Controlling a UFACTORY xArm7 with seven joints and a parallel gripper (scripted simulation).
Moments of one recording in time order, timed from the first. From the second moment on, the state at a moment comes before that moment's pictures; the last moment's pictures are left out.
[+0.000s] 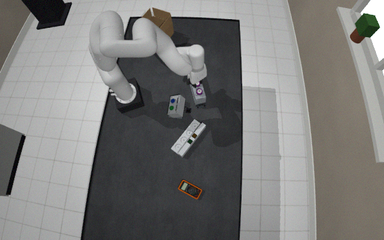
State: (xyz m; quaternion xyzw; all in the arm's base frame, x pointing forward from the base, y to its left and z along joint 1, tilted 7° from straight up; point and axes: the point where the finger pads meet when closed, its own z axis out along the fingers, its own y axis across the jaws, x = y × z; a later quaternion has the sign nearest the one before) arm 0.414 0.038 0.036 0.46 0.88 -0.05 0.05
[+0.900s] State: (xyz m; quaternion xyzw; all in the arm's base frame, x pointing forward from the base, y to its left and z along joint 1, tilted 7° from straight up) arm 0.414 0.038 0.036 0.31 0.95 -0.05 0.03
